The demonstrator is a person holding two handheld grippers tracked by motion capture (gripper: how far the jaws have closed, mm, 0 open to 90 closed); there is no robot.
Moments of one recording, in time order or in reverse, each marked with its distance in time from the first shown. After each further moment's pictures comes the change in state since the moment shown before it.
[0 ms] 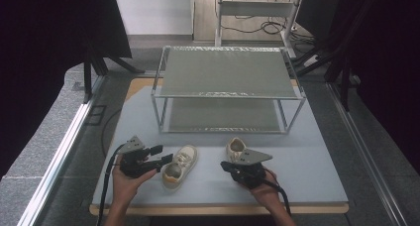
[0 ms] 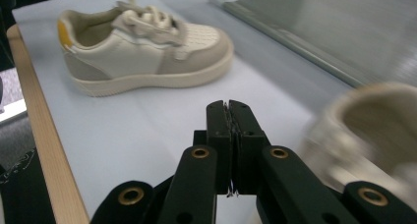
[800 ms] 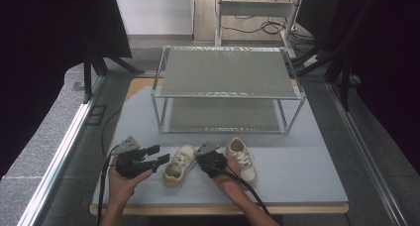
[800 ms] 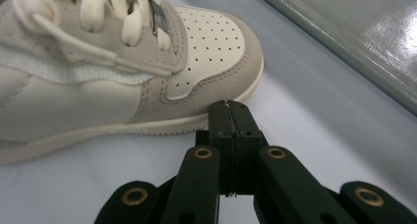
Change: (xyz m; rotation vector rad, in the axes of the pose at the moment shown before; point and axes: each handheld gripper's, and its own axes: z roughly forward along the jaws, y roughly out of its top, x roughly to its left) left arm 0.004 -0.001 -0.007 -0.020 -0.021 -0.004; right arm 0.026 0.032 0.104 0.202 -0.139 -0.051
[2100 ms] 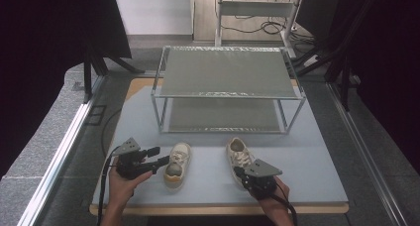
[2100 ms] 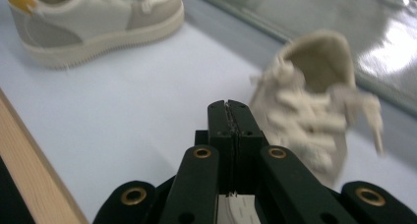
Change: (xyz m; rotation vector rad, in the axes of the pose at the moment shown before) left arm 0.005 -0.007 0.002 0.015 -0.010 -0.011; right arm -0.031 -0.084 -0.115 -0.168 -0.054 0.079
